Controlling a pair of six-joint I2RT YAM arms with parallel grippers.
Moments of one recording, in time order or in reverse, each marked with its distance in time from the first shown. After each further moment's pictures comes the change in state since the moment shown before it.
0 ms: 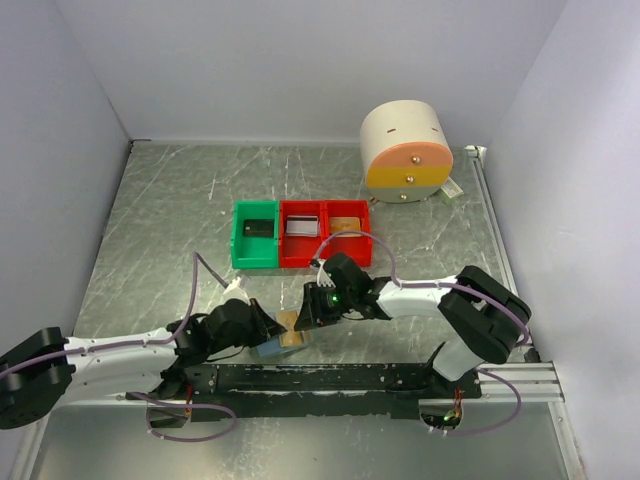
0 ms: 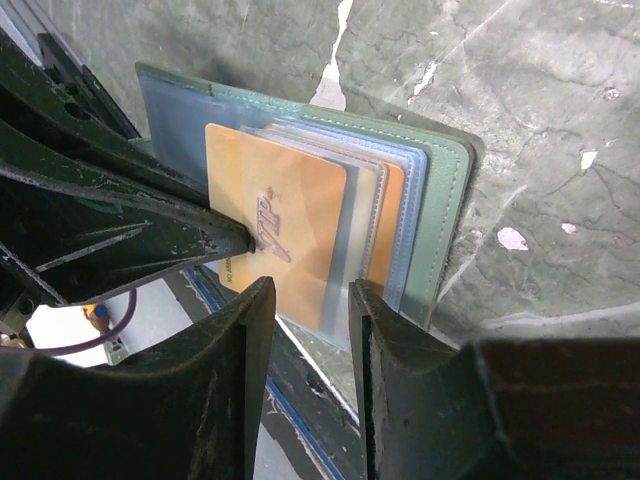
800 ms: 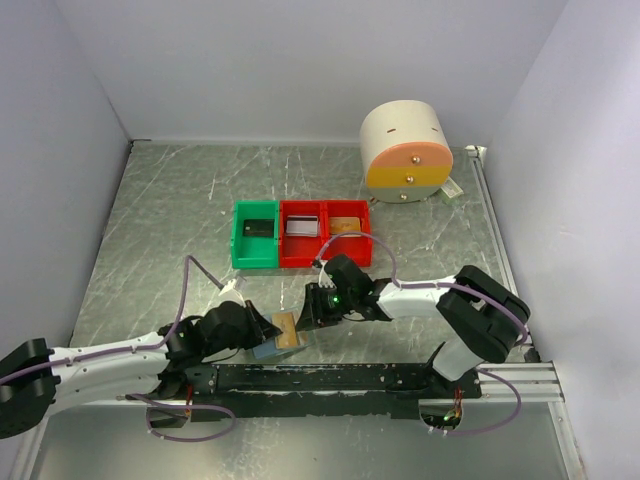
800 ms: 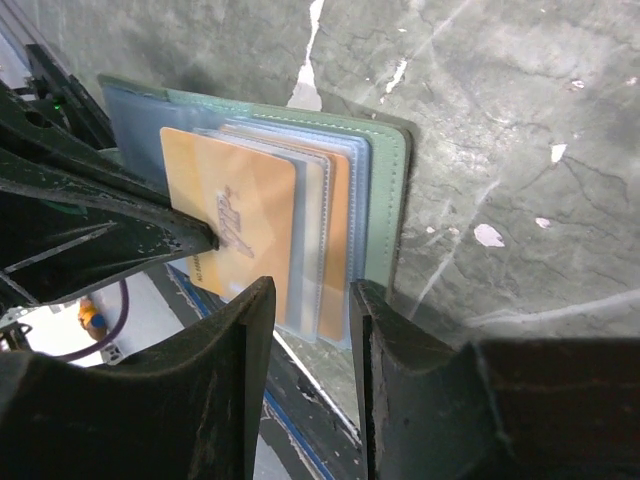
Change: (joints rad) left arm 0.000 -0.117 -0.019 -0.094 0.000 0.007; right arm -0.002 0.006 -0.023 0.027 0.018 0.023
